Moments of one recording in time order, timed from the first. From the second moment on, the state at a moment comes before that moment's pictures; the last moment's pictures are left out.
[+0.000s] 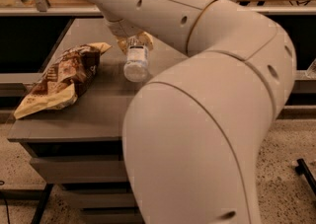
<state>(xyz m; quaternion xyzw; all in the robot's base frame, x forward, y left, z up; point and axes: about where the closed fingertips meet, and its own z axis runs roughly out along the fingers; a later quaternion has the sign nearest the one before) 0.700 0.039 0.864 -0.02 0.98 -0.15 0.16</state>
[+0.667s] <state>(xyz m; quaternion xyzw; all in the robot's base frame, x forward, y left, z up) 0.708 0.034 0.868 0.02 0.98 -0.08 0.17</state>
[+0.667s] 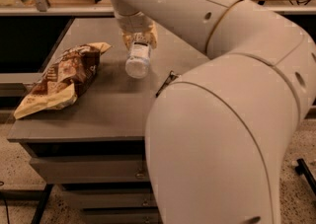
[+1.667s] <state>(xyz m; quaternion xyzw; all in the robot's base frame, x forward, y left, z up) 0.694 0.054 0.853 0.04 0.99 0.09 0.07</state>
